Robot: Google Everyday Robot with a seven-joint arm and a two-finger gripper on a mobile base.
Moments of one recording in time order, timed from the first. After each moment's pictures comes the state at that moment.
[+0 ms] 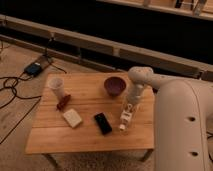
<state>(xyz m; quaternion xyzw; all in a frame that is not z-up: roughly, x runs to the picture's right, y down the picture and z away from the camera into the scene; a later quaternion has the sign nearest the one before) 0.148 0.146 0.872 -0.29 0.36 0.79 0.41</state>
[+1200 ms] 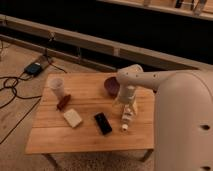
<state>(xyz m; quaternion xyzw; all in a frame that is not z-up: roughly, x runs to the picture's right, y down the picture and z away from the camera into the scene) 0.113 0.134 0.836 -0.20 0.33 0.79 0.48</state>
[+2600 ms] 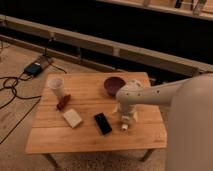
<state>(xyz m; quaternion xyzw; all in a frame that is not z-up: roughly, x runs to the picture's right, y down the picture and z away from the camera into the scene) 0.116 0.180 0.837 -0.18 0.26 0.78 0.55</state>
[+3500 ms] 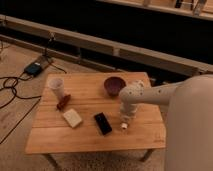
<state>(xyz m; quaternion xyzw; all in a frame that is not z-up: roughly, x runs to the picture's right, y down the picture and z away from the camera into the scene) 0.128 0.181 0.848 -0.19 0.26 0.77 0.55</state>
